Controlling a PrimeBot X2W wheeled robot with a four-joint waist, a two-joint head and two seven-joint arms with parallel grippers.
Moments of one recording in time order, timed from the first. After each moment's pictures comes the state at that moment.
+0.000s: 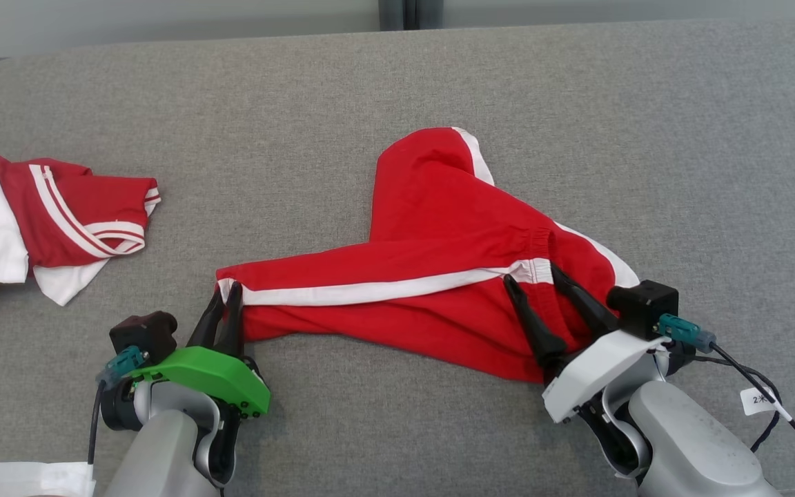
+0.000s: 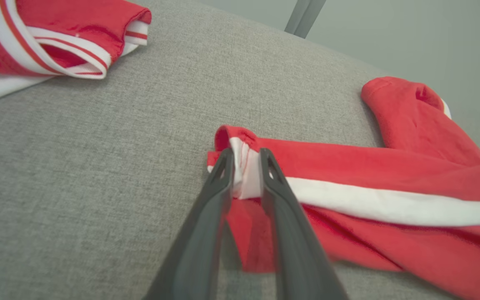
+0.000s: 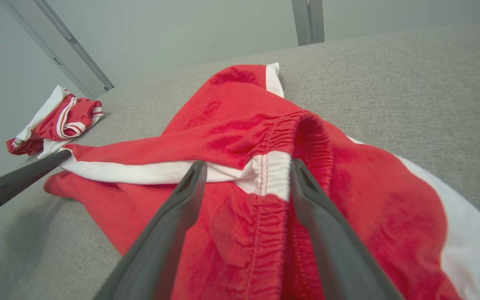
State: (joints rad) left arm -0.40 0.09 -0.24 0.73 -0.56 -0.13 -0.26; right arm -0.38 -0.21 0.51 0.46 0.57 0.13 -0.26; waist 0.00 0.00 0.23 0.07
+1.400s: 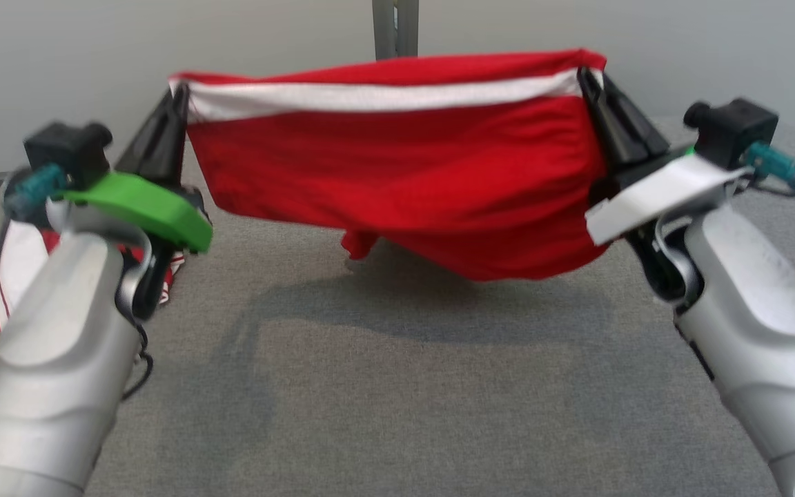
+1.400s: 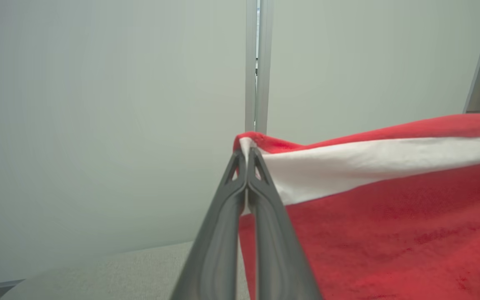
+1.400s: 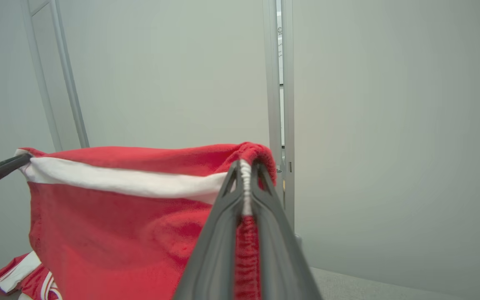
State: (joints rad) left arm -0.74 0.30 -0.46 0.63 -0.61 -0.13 -0.26; right arm -0.68 -0.26 0.40 0.43 0.54 0.13 -0.26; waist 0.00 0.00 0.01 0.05
